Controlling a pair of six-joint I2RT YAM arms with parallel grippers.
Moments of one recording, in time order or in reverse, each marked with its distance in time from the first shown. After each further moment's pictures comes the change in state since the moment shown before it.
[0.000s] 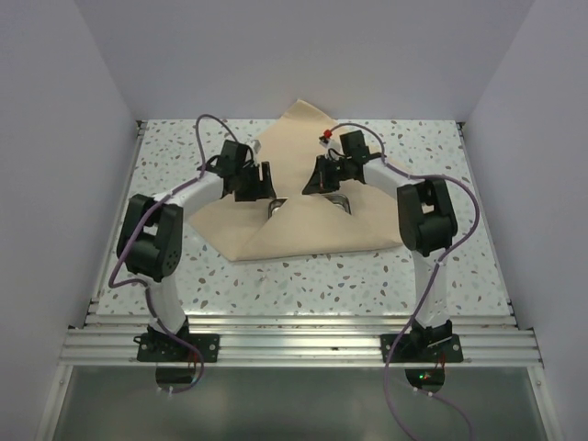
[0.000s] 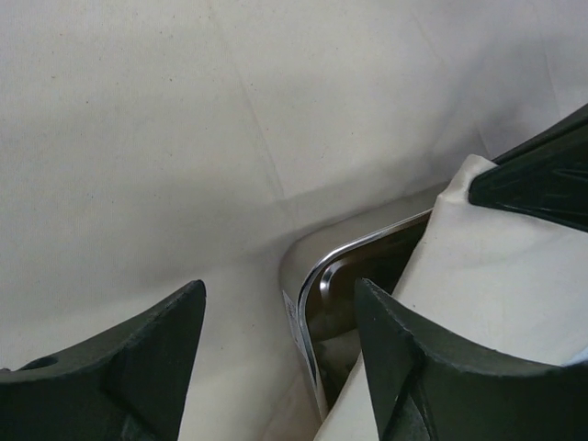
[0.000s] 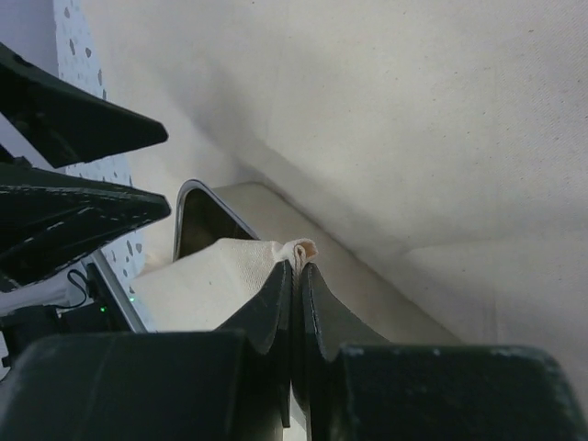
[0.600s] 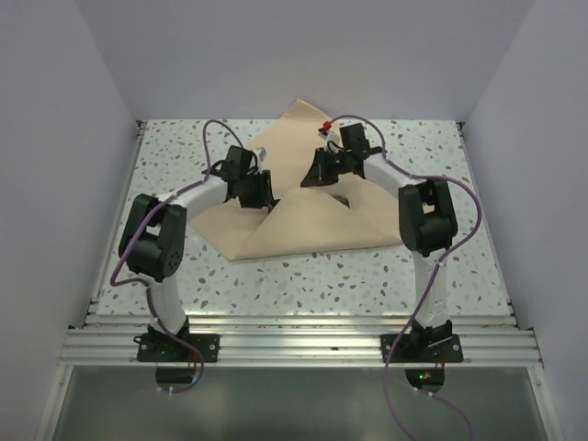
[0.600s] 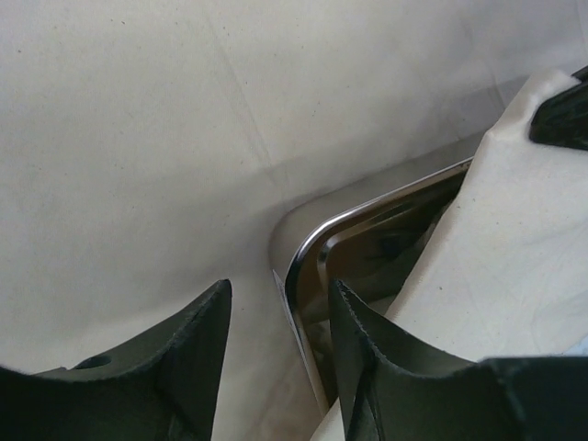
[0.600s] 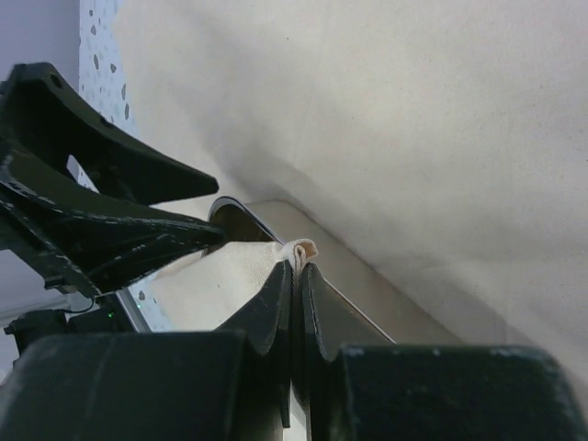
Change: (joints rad) left arm -0.024 0.009 -0.030 -0.015 0.020 0.029; right arm 0.000 -0.026 0.036 -0.016 0.001 0.005
